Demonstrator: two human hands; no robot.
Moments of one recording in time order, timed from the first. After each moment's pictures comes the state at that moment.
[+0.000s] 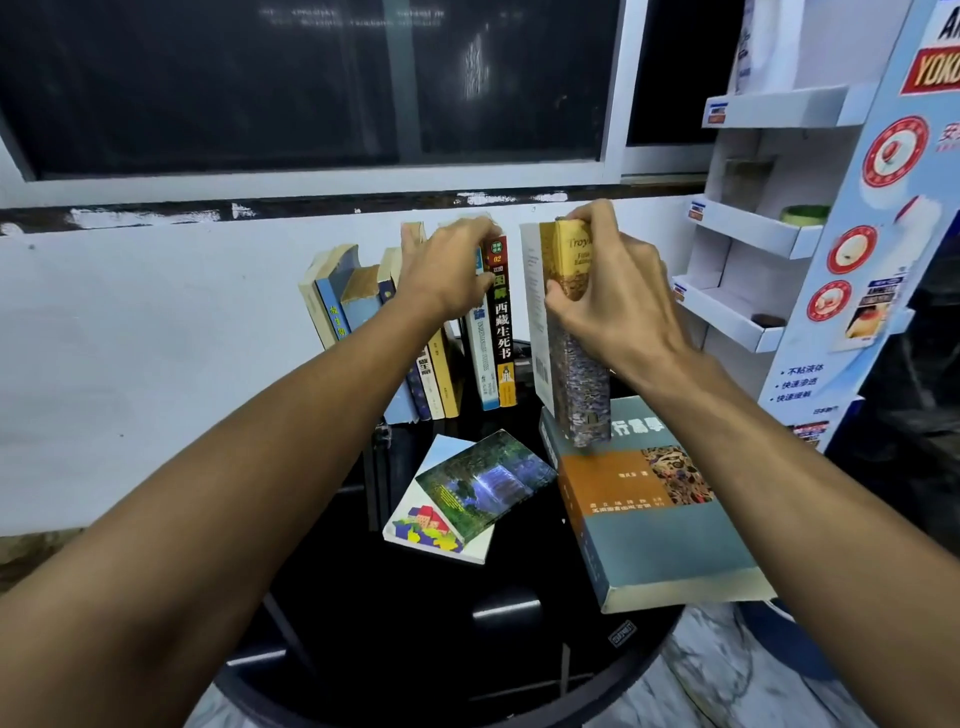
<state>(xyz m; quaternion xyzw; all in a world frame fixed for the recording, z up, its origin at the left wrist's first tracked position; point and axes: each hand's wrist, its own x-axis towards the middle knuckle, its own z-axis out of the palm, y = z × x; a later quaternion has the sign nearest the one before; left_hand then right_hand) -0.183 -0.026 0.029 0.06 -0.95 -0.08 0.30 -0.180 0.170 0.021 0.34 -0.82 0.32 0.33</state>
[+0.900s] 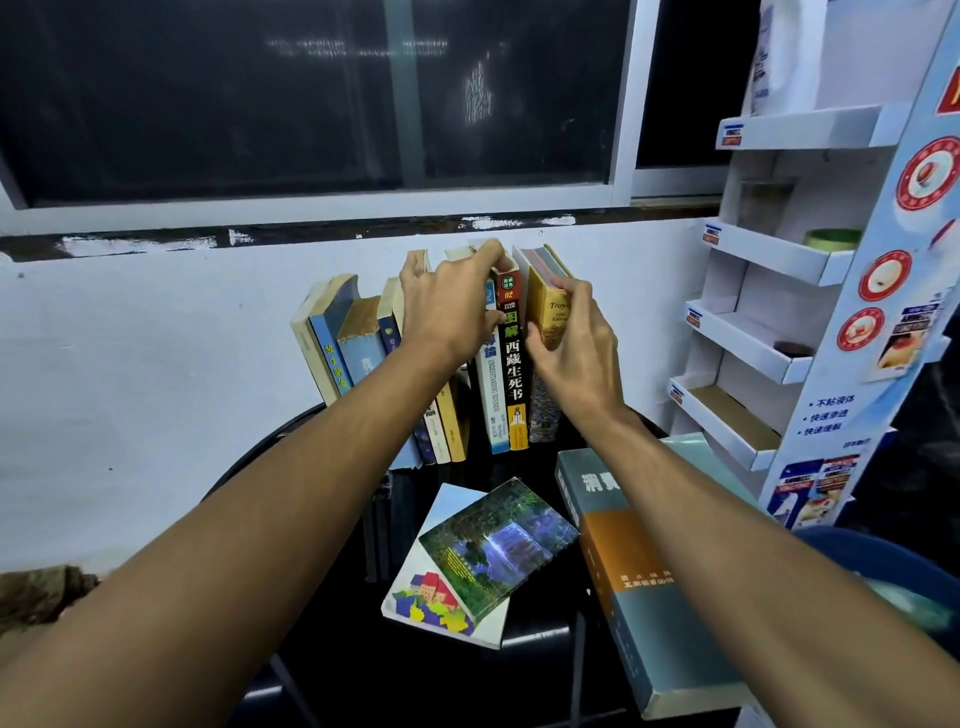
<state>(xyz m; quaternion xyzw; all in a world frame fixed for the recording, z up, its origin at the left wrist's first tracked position) -0.195 -0.032 0.022 0.07 -0.93 -0.08 0.36 -0.272 0.100 -0.053 0.30 -0.77 0.44 0.35</state>
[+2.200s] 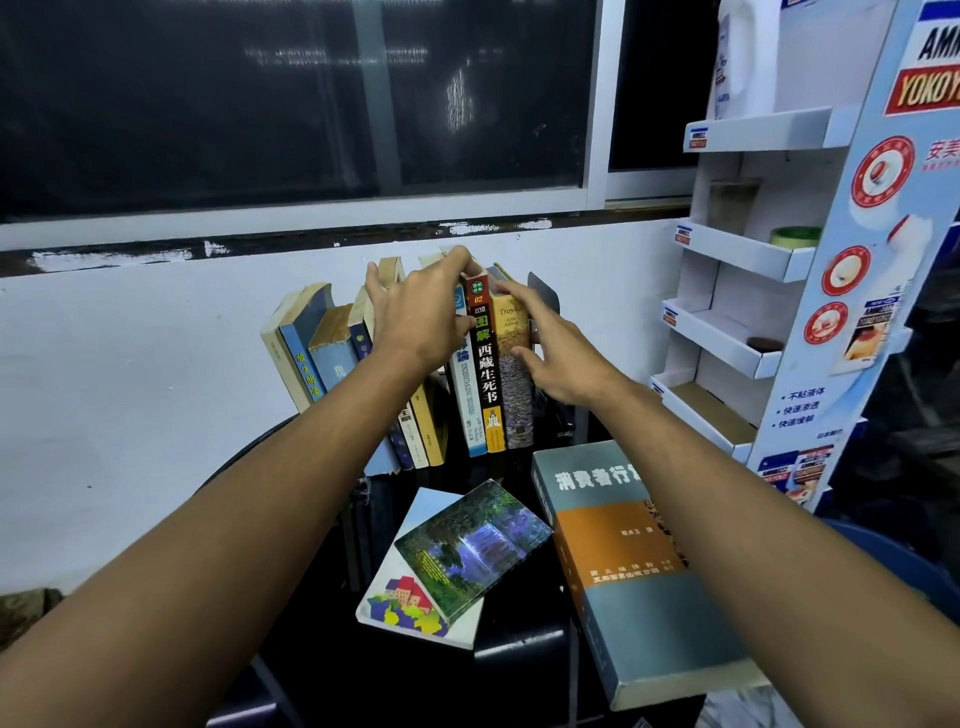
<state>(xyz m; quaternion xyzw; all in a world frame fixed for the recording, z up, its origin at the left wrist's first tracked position) -0.194 -0.027 0.020 0.09 -0.93 -0.07 0.35 -0.293 0.129 -0.037 0.43 -0.80 0.43 0.06</state>
